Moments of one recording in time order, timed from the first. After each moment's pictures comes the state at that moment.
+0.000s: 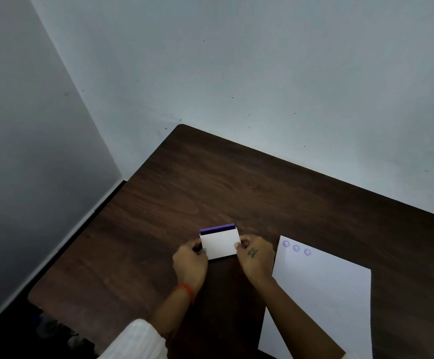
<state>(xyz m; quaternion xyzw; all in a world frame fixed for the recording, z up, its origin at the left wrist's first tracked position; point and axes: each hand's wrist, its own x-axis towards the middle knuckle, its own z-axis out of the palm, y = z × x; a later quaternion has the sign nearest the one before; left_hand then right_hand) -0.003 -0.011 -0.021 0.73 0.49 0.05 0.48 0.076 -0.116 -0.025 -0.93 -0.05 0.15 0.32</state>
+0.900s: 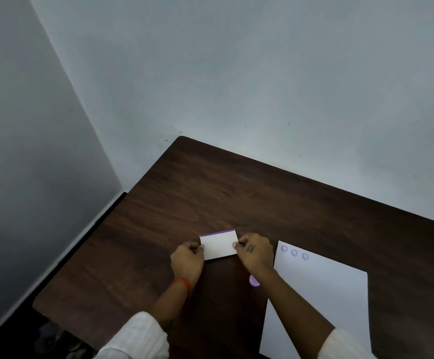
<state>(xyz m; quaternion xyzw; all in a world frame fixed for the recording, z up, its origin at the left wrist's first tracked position) -0.002 0.003 -0.020 0.72 0.48 0.04 0.49 0.091 -0.116 -0.020 -0.93 -0.09 0.17 0.31</state>
